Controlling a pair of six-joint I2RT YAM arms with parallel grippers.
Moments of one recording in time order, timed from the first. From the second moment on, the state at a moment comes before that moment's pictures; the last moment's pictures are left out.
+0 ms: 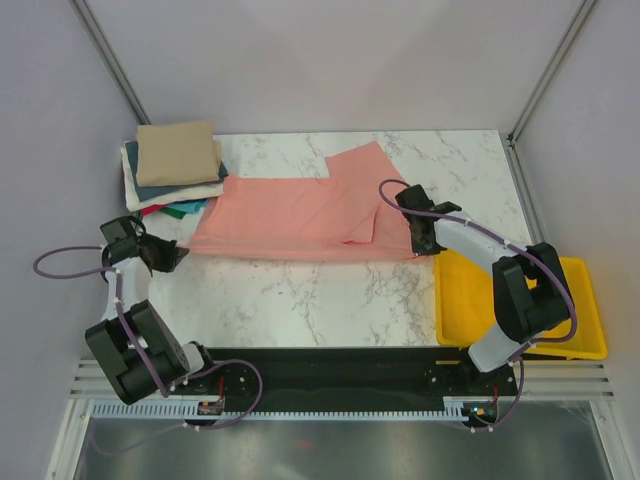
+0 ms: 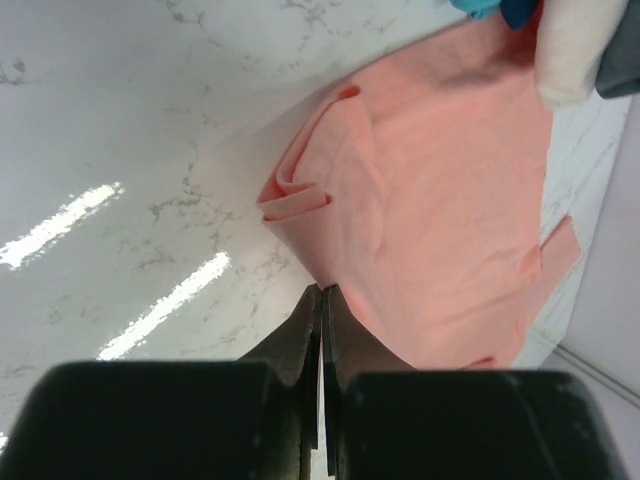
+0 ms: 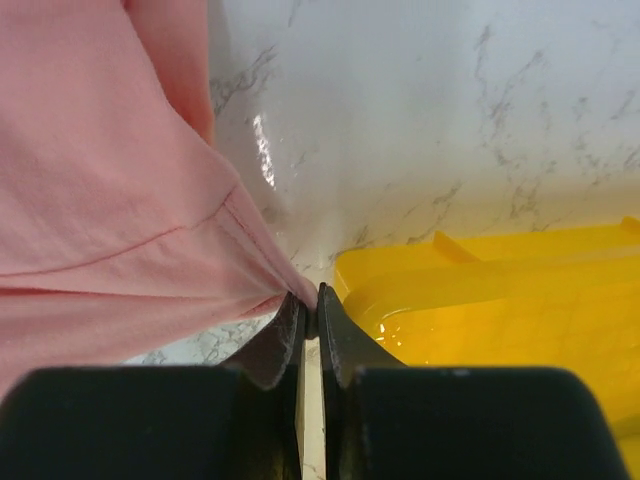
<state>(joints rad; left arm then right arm) 0.54 1.28 0.75 -0.39 0.30 -0.82 0.38 1.62 1.04 -0.67 0.42 0.35</state>
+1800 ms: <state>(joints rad) 0.15 1.03 0.86 -0.66 0.24 -0.43 0.33 2.52 2.36 -0.43 0.10 0.32</state>
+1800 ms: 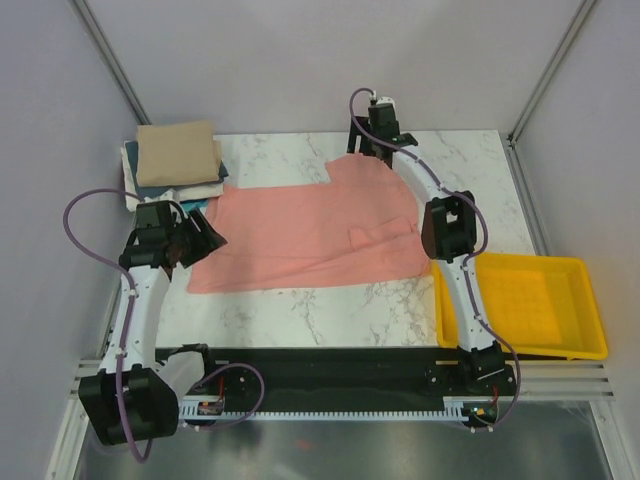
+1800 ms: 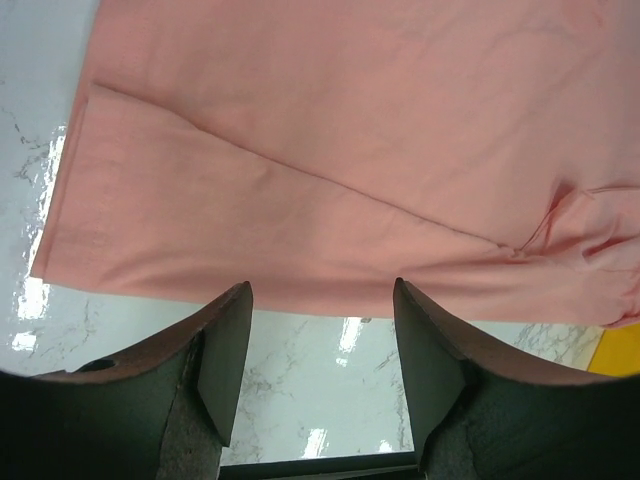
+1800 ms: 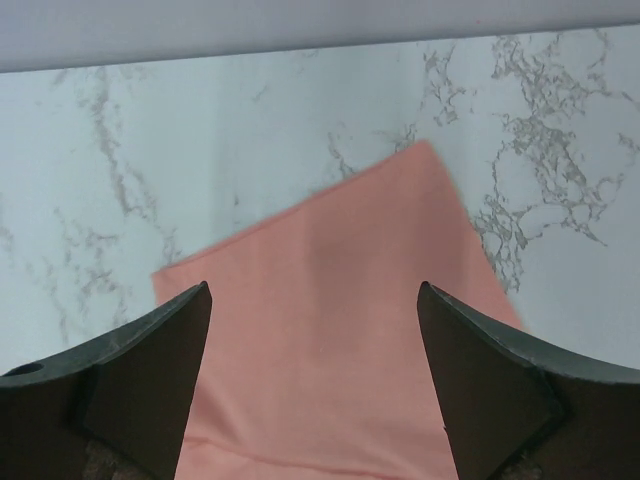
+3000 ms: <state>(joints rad) 0.05 1.07 0.85 -0.66 0.22 -0.42 0.26 2.85 2.59 -0.24 0.14 0.36</state>
